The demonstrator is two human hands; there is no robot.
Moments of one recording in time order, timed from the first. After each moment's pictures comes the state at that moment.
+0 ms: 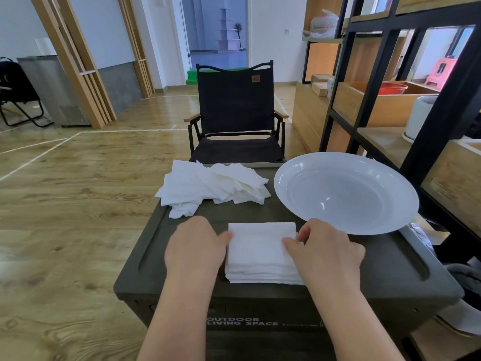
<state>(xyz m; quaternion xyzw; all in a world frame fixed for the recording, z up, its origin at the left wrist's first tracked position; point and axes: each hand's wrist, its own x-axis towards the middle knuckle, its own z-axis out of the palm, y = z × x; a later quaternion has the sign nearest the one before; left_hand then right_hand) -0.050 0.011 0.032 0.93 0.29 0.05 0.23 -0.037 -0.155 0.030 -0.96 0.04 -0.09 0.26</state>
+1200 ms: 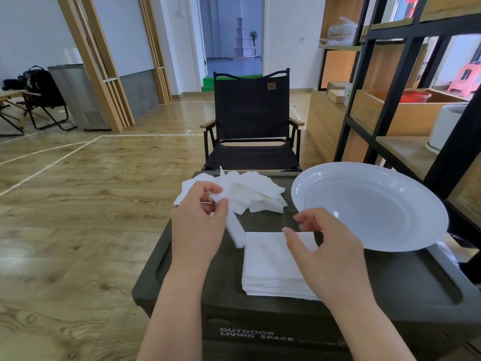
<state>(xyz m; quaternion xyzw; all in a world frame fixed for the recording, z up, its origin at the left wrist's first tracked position) -0.045 0.036 0.047 0.82 0.18 0.33 0.43 -0.038 -0.141 0.037 -0.90 -0.10 -0.14 0.41</state>
